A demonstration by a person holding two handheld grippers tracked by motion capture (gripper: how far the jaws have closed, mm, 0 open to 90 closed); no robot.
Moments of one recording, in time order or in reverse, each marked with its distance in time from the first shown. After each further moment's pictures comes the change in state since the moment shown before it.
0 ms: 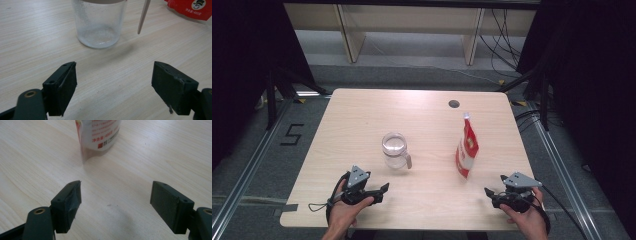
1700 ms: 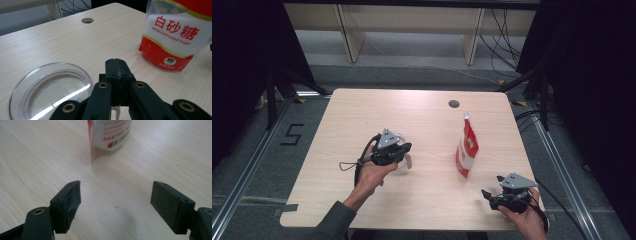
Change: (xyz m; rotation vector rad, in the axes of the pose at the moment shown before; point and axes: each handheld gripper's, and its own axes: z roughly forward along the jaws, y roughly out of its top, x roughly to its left) left arm -0.025 0.108 0.056 -0.079 -0.129 0.145; right arm 0.006 0.000 0.005 0.005 0.040 -0.028
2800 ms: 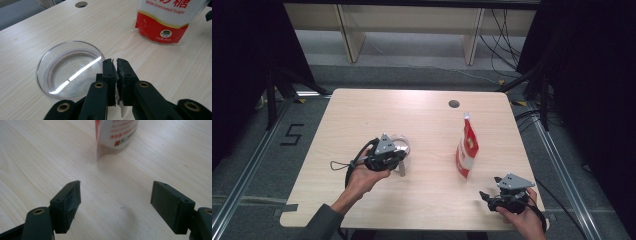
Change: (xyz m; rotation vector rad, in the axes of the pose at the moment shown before) left arm -0.001 -0.005 -0.026 0.135 -0.030 0.142; right arm 0.004 0.001 0.003 0.025 0.024 -0.010
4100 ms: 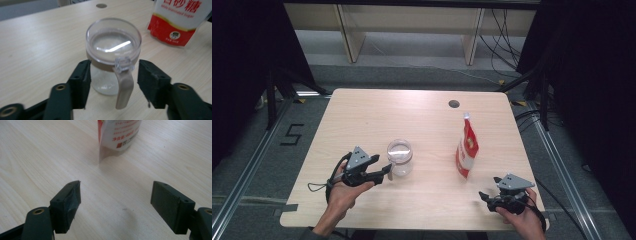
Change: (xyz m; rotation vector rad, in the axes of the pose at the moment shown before) left arm 0.004 -0.056 -0.033 -0.098 0.094 -0.190; right arm 0.001 0.001 0.000 -0.010 0.011 -0.012
